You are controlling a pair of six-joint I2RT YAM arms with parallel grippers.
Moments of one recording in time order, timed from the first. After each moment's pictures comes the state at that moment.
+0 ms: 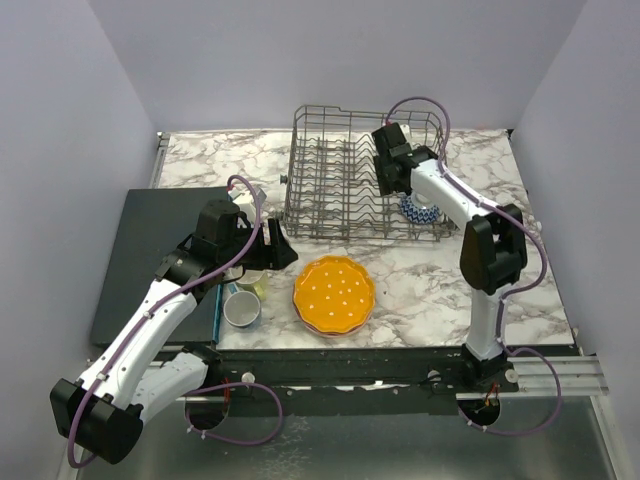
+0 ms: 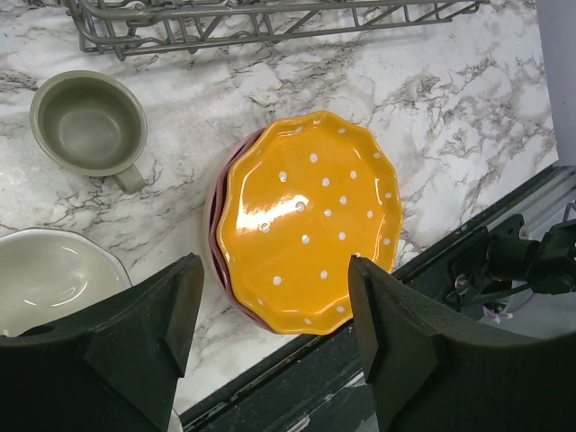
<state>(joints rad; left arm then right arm) -0.44 0.93 0.87 -0.57 0.32 -0.45 0.43 2.03 1.73 -0.71 0.58 0.15</state>
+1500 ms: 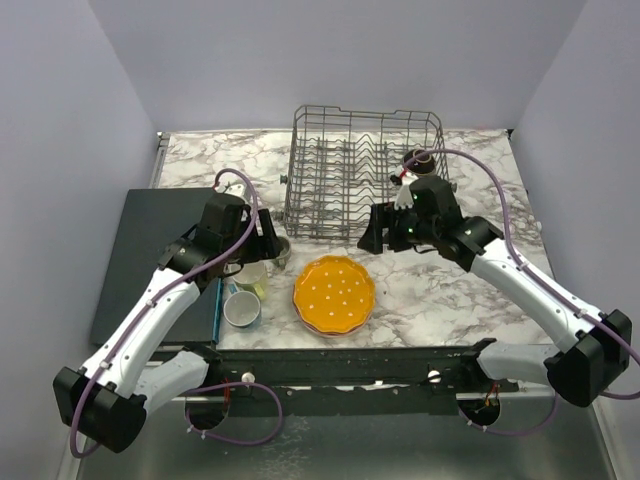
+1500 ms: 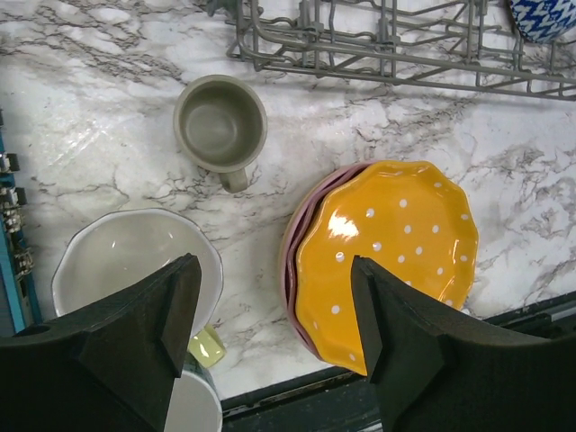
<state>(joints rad) -0.44 1.00 0.93 -0.66 0.05 -0.51 0.58 1.23 1.10 -0.54 -0.19 0.39</state>
